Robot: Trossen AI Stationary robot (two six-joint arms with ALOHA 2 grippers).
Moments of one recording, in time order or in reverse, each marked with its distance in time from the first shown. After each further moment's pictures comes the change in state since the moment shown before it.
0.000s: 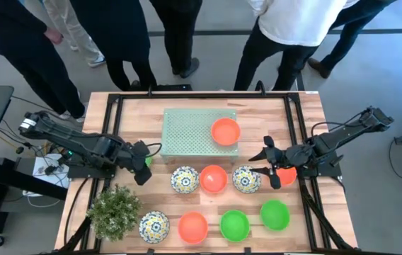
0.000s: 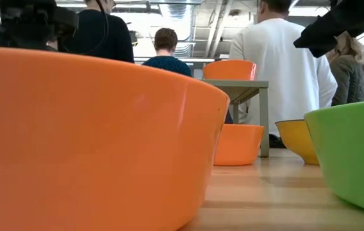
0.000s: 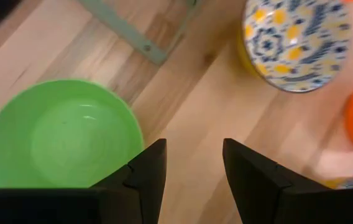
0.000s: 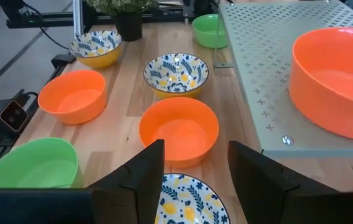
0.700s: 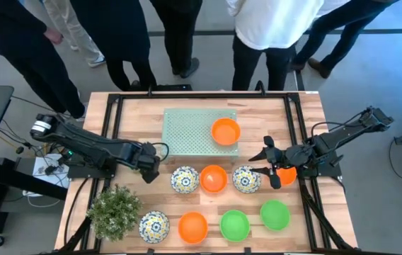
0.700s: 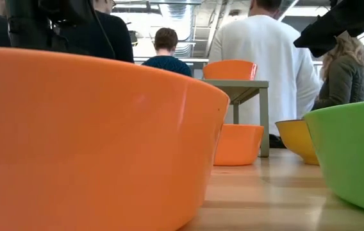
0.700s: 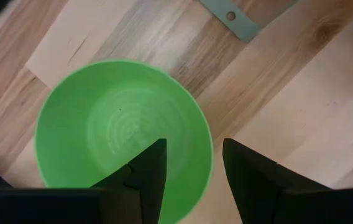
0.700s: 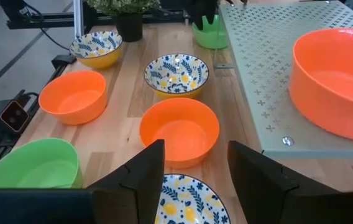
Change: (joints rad) left arm 0.076 0.269 -0.001 -0.054 -0.043 0.003; right arm 0.000 0.000 0.000 0.000 -0.001 0.000
